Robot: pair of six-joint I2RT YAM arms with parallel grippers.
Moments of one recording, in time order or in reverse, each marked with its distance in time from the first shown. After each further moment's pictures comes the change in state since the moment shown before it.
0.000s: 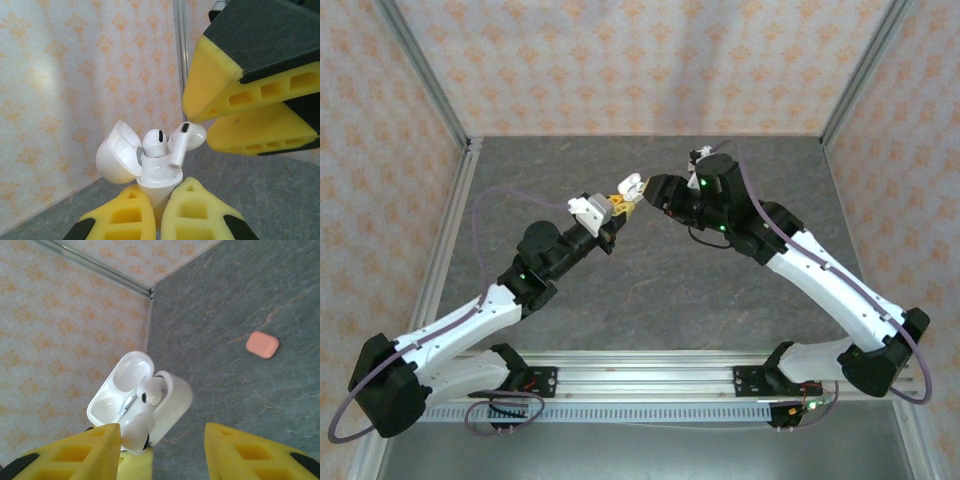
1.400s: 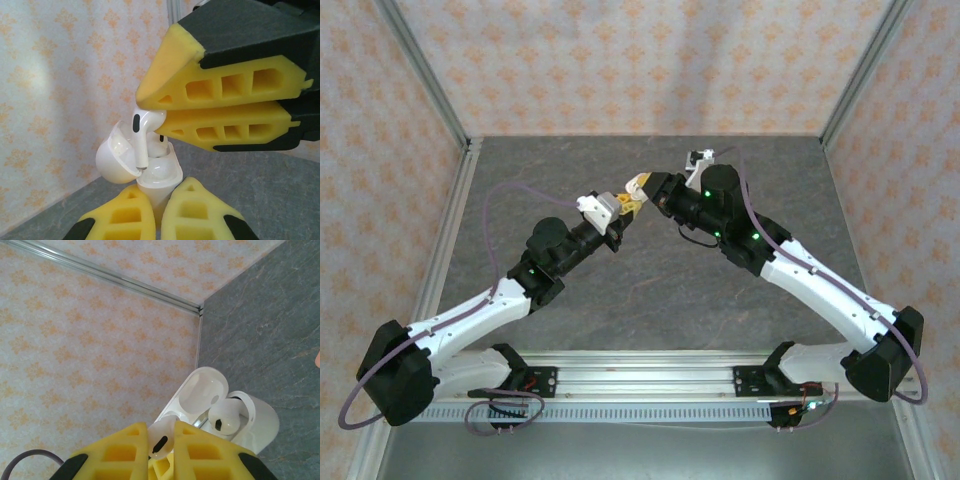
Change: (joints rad) left arm 0.000 0.085 0.010 0.067 0.020 0.008; right arm -0.013 -0.031 -0.214 0.435 -0.056 0.158
